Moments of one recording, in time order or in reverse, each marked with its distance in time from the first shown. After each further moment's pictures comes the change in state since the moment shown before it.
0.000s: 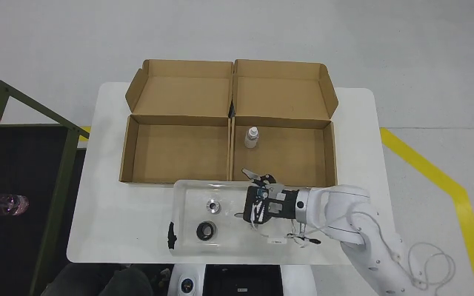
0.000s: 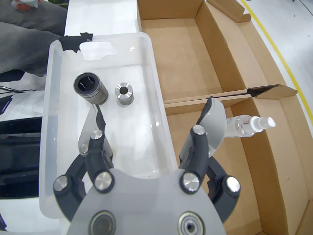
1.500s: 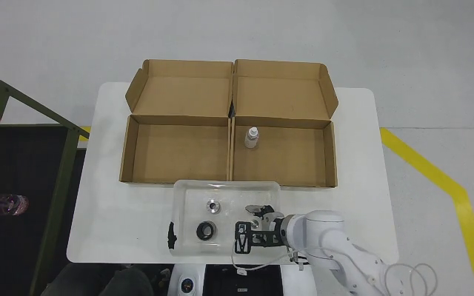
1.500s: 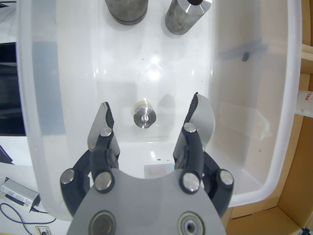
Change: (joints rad) left arm 0.000 0.000 0.000 0.000 0.000 0.000 0.000; right arm -0.046 0.024 -0.185 0.011 -0.217 0.007 0.278
